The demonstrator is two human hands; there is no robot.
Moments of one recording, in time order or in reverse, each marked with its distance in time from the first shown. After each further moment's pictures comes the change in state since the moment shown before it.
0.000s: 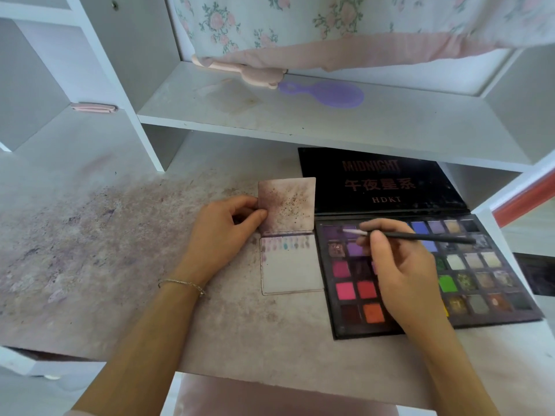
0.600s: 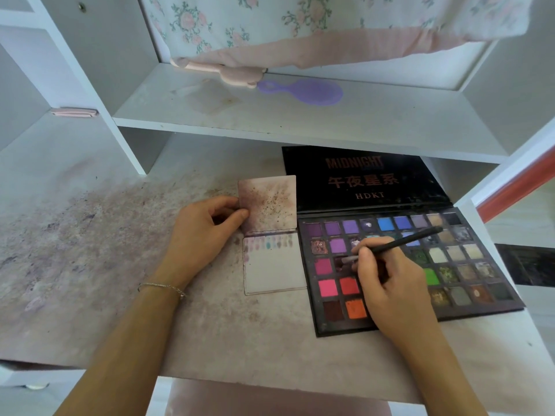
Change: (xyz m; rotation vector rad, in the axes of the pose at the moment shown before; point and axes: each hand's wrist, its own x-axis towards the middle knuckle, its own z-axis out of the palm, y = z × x) left_hand 0.001 -0.002 0.002 0.054 0.022 -0.029; right_hand -0.017 0.013 -0.014 -0.277 -0.009 -0.164
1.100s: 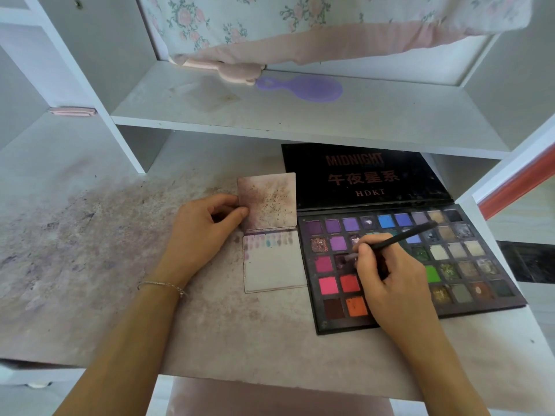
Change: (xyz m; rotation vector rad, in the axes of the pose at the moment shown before) left_hand -0.001 0.003 -0.001 -0.020 -0.001 -0.001; right_hand 0.000 0.001 0.000 -0.022 -0.008 0.016
